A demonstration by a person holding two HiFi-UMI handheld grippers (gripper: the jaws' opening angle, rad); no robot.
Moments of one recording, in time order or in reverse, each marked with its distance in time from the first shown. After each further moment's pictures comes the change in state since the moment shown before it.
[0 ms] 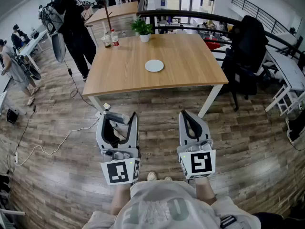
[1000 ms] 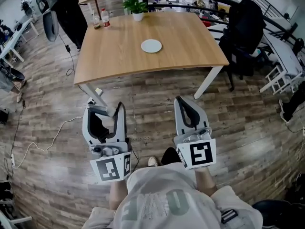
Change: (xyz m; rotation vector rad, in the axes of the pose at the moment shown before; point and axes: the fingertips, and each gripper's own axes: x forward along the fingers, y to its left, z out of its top) left arm 0.010 0.090 -0.032 -0.043 -0.009 0.006; right arm 0.059 0.056 -0.013 0.003 0.026 0.007
